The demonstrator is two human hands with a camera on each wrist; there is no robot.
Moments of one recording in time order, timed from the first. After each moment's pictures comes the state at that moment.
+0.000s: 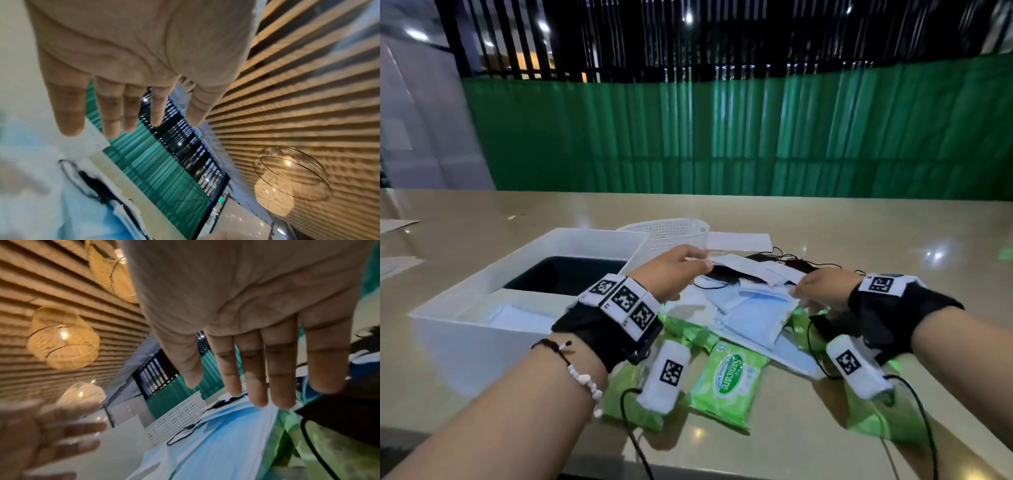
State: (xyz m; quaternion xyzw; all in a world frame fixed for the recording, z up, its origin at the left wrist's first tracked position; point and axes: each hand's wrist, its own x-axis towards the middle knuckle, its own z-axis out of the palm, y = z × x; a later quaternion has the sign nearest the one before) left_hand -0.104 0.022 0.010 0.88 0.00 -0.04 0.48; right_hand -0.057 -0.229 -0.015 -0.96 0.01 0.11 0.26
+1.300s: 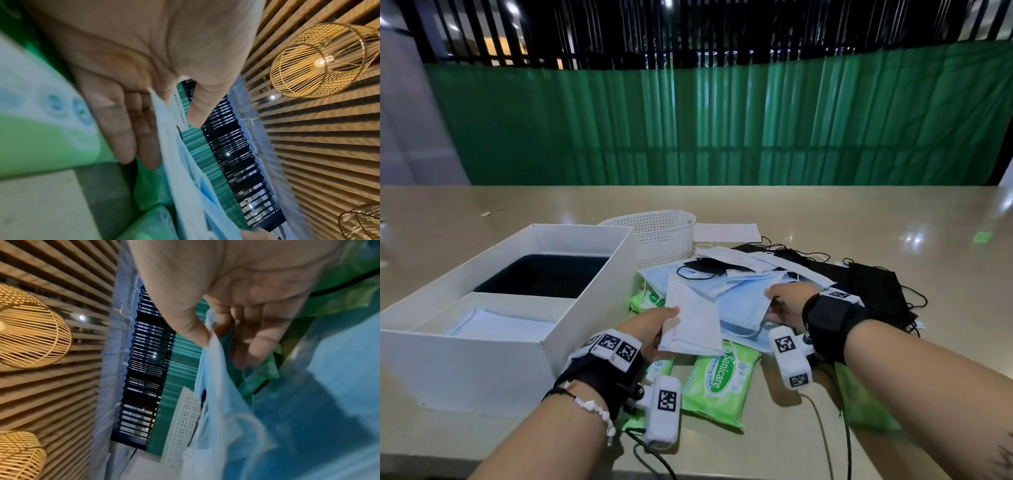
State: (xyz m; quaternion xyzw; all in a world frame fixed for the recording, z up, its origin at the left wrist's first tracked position) left_hand -0.078 0.033 -0.093 0.67 0.22 -0.17 0.69; right_hand -0.025 -0.200 -0.082 -0.73 0.18 0.10 0.65
